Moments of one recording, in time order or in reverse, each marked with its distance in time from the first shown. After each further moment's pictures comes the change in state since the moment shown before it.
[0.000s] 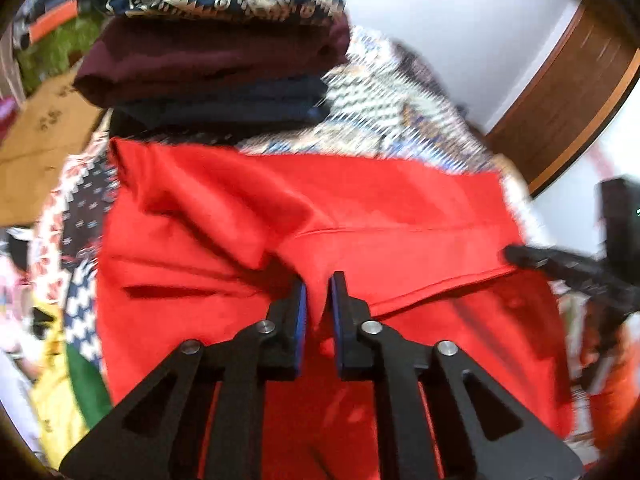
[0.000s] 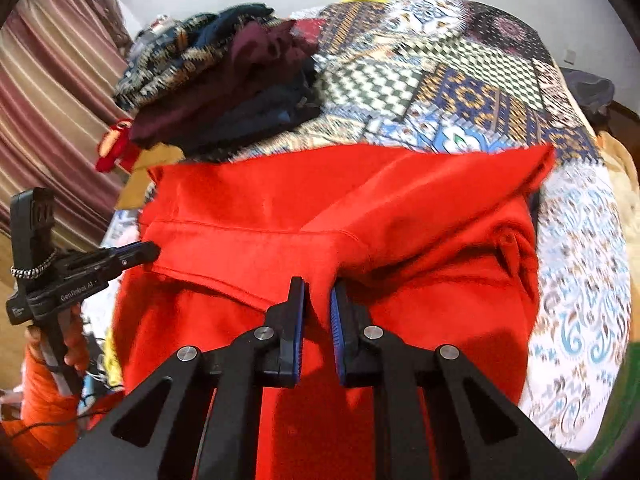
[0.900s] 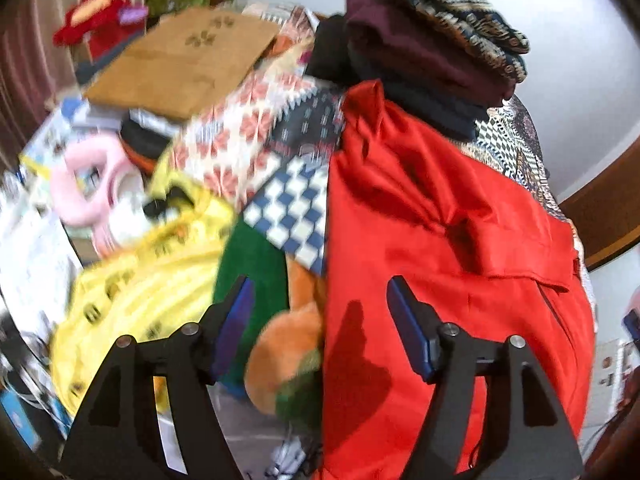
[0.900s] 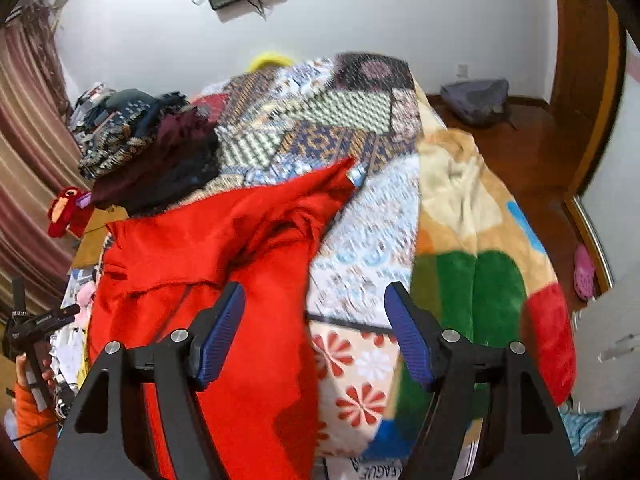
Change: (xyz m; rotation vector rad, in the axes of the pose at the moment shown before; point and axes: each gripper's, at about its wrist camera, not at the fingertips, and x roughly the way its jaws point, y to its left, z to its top) left arm -0.077 0.137 -0.086 -0.389 -0.032 0.141; right arm -0.127 -0.065 -0.058 0.199 -0.186 -0.213
